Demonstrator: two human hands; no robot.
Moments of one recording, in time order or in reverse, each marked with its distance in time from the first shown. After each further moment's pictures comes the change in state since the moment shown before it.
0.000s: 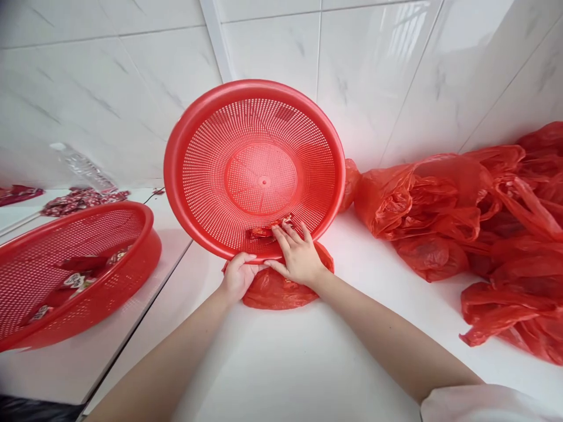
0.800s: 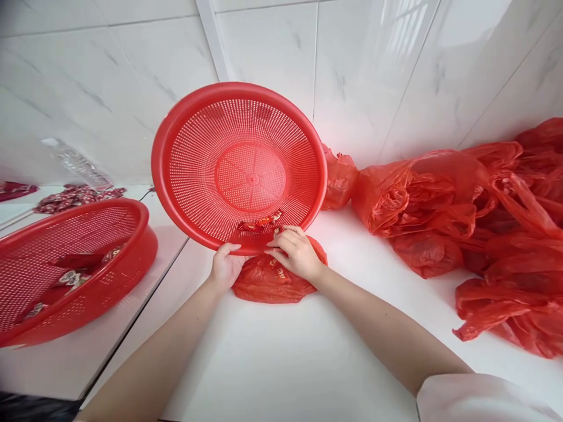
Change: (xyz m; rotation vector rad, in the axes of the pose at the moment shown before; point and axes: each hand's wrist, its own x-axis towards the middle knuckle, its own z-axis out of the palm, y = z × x) left_hand 0.013 0.012 -0.019 0.045 0.061 0.080; right_hand 0.002 0.008 0.001 0.370 0.242 -0.099
